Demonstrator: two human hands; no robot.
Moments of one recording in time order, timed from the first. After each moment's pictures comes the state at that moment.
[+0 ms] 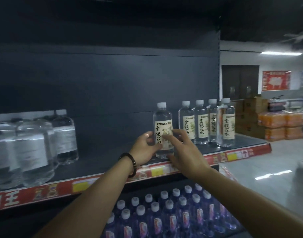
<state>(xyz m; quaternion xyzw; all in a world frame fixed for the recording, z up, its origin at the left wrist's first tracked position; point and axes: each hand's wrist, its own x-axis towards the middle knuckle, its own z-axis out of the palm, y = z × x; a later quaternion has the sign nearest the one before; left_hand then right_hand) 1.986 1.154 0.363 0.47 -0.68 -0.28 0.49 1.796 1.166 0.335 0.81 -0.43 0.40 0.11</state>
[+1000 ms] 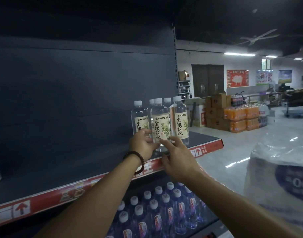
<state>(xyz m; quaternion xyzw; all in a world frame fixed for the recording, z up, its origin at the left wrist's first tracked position) 1.813 1.082 0.354 0.49 -0.68 -0.23 0.49 1.662 1.145 0.315 0.73 -0.57 0.38 0.06</state>
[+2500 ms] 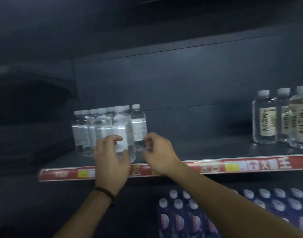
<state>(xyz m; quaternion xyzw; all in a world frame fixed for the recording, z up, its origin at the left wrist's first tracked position) 2.205 1.326 0.331 0.61 -0.50 0.23 0.57 2.062 1.227 0.350 0.83 -0.30 0.42 -0.21</state>
